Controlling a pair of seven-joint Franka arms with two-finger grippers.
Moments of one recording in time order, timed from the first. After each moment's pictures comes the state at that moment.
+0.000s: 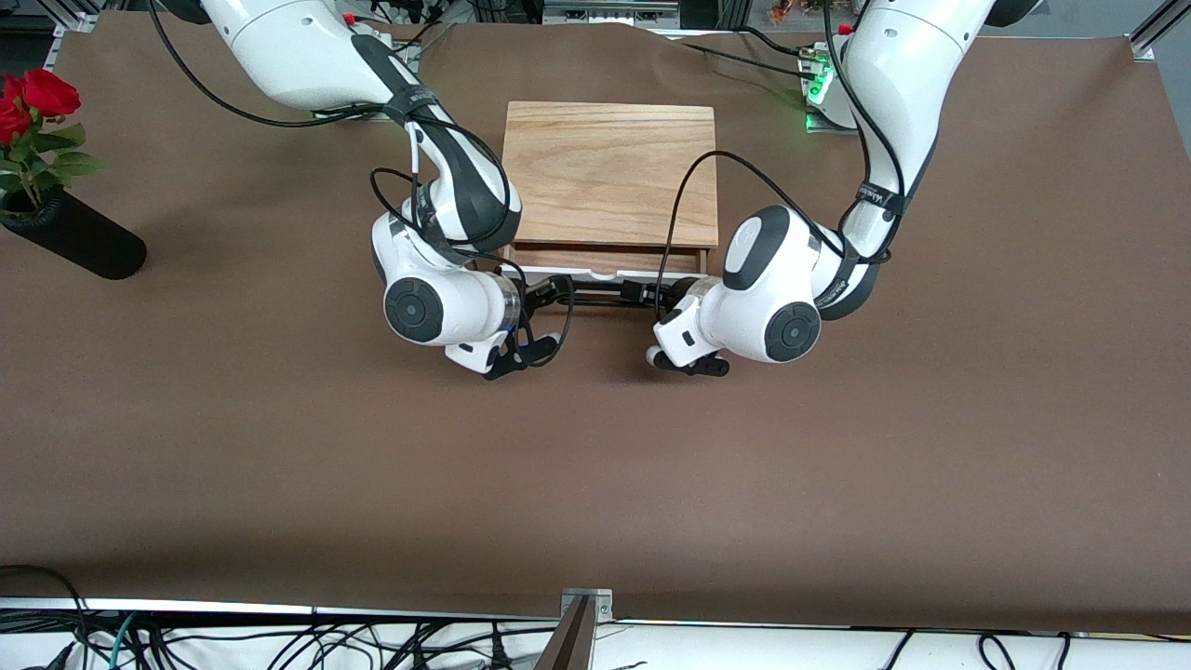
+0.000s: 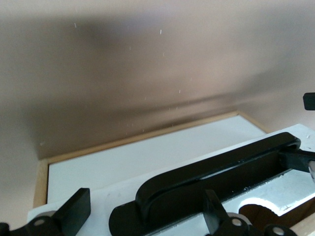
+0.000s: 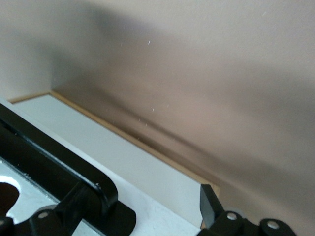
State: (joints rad) left arm -0.37 0.67 -0.16 -1.49 -0.52 1.82 -0.19; right arm 0.40 0.69 0.20 -1.43 0.35 1.90 0.04
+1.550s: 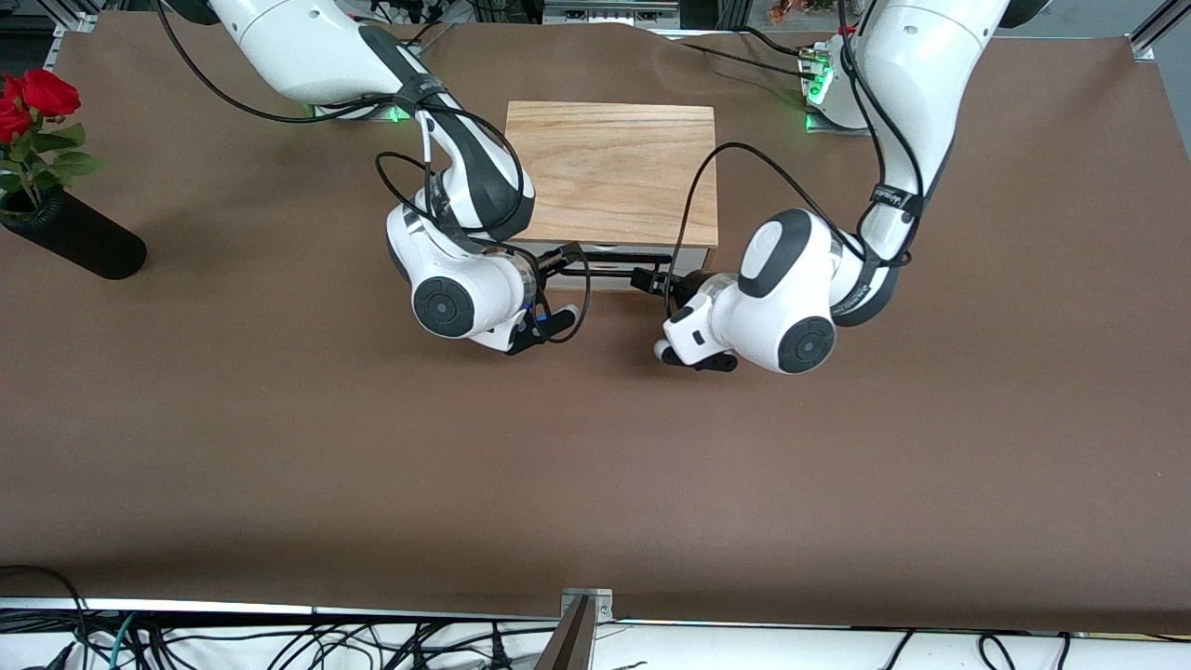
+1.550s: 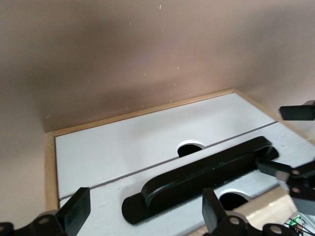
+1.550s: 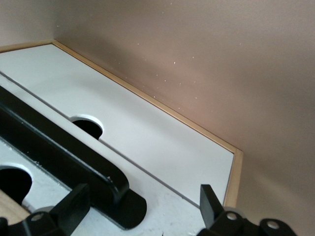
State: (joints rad) left arm -0.33 0.66 -0.16 -1.43 -0.54 1.70 -0.19; right arm 0.41 0.69 0.23 -1.42 0.35 1.78 0.04
